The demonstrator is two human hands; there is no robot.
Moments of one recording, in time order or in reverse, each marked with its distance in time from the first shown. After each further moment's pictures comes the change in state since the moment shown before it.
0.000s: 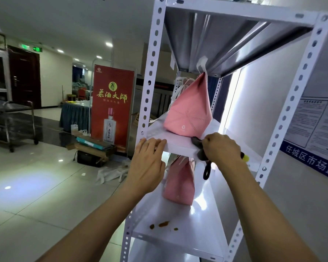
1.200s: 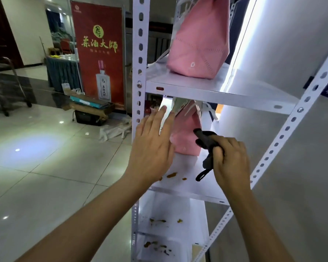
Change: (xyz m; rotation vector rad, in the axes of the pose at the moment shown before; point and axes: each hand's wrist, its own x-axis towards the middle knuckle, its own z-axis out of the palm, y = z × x) left_hand -0.068 0.011 0.031 -0.111 -0.077 0.002; right_hand -0.116 0.055 0.159 0.406 0.291 -0.122
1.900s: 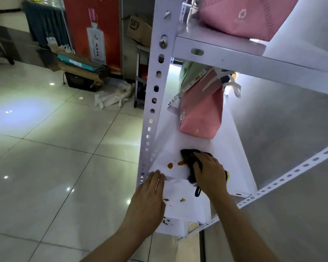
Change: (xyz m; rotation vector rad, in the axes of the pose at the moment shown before) left_hand -0.170 -0.047 0.123 -0.157 -0.702 -0.177; right_hand -0.057 0.055 0.155 -0.247 -0.444 0.134
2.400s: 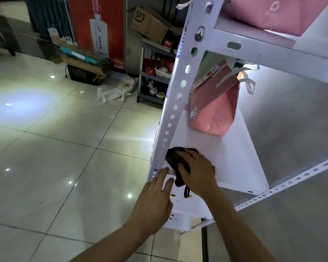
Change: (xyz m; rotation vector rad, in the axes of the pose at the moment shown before) left_hand -0.011 -0.025 0.001 -0.092 0.063 0.099; right_hand -0.011 -0.063 0.016 0.048 -0.141 -0.219
